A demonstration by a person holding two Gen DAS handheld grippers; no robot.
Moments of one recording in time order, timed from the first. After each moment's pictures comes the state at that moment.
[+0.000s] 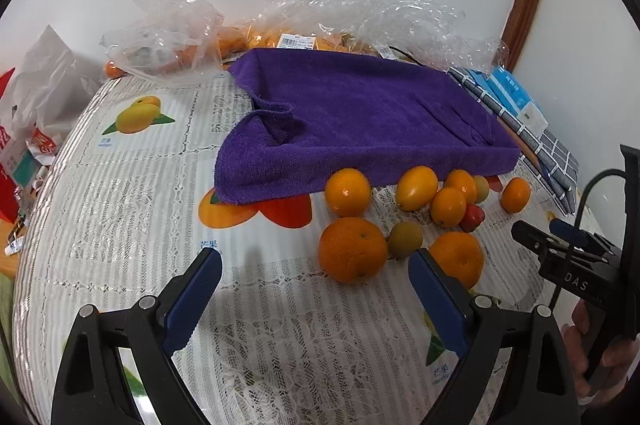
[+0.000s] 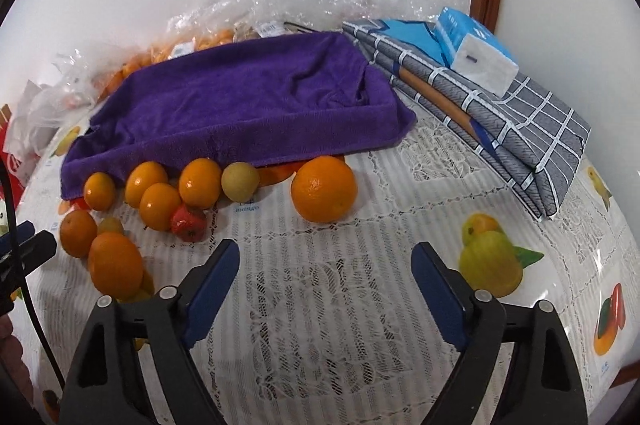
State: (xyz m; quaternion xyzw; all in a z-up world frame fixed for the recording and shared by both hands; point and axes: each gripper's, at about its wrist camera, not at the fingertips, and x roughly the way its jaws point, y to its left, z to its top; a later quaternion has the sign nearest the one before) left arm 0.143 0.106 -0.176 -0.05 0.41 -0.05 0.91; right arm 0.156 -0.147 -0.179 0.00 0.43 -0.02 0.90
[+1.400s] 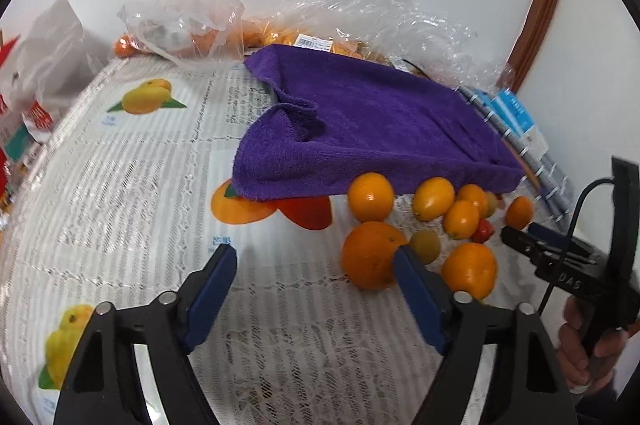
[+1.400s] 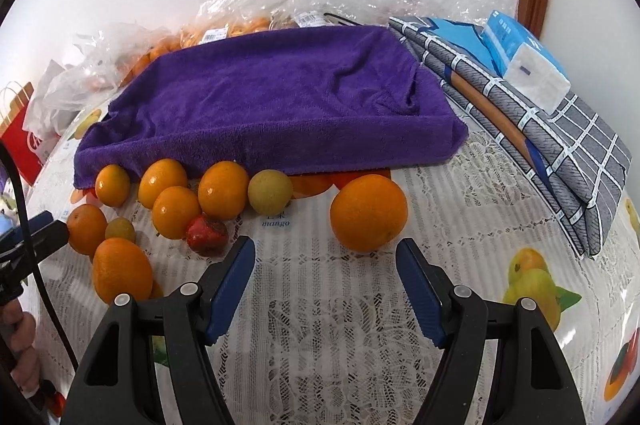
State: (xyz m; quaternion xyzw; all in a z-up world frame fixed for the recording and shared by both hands) left arm 0.146 0.132 -0.188 -0.11 0.40 -0.06 0.91; right arm 0.178 -0.142 -0.187 -0.01 0.43 0.06 0.90
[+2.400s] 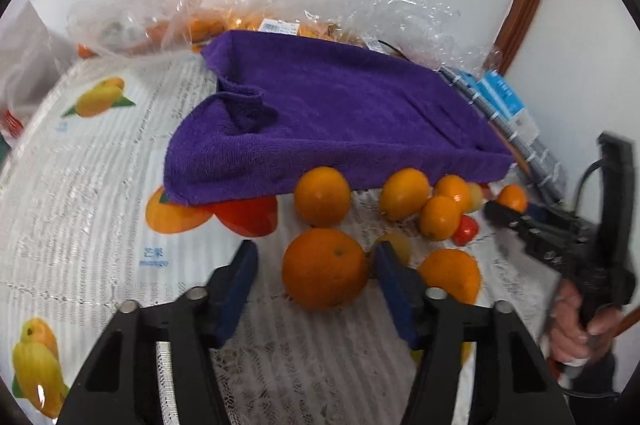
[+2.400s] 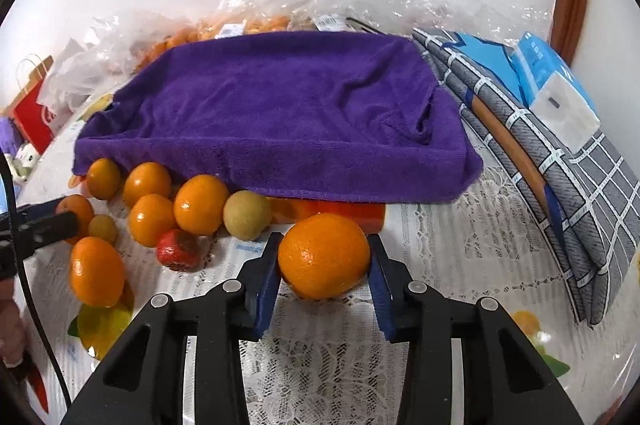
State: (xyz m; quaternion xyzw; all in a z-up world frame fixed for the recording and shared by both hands) left arm 0.165 0.092 -0.198 -0.08 0.41 -0.07 0.90; right arm 0.203 -0.154 -0.191 -0.04 0.42 0.12 0.90
